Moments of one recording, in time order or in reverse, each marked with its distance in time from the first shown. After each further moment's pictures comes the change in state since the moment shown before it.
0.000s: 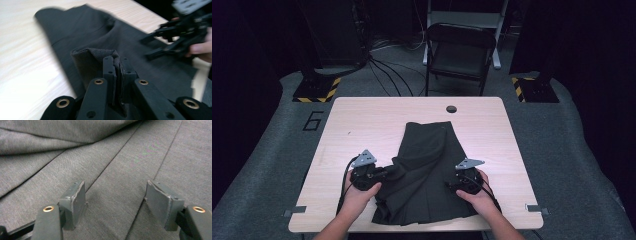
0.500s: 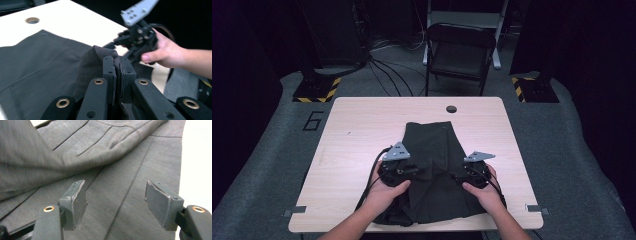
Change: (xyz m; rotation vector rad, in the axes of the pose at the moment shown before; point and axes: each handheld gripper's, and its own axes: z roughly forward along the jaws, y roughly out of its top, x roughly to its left) left arm -0.079 0.065 0.031 0.028 -0.147 0.135; right arm -0.018 0.014 -0.026 -0.054 -0.026 0.052
